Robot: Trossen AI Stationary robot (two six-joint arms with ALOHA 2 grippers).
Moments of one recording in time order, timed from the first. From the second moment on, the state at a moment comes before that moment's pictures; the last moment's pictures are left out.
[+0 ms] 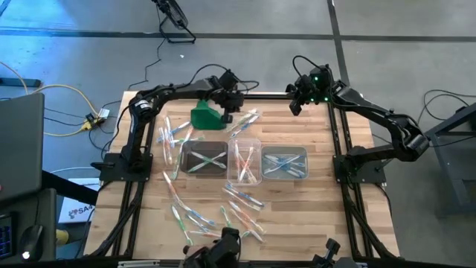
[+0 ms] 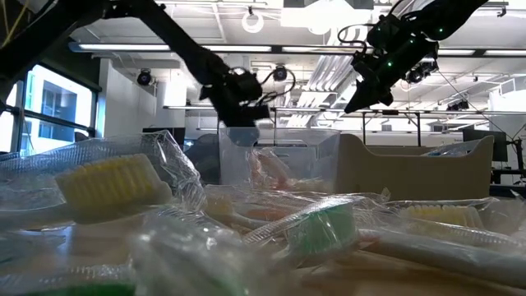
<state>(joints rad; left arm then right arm) 0.65 2.06 1.58 -0.47 0.27 0.73 -0.88 1.27 0.91 -0.30 -0.26 -0.14</state>
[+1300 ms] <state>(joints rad) 0.40 2.04 1.96 -1.08 0.27 -0.13 -0.88 1.27 0.91 -0.31 -0.26 -0.16</state>
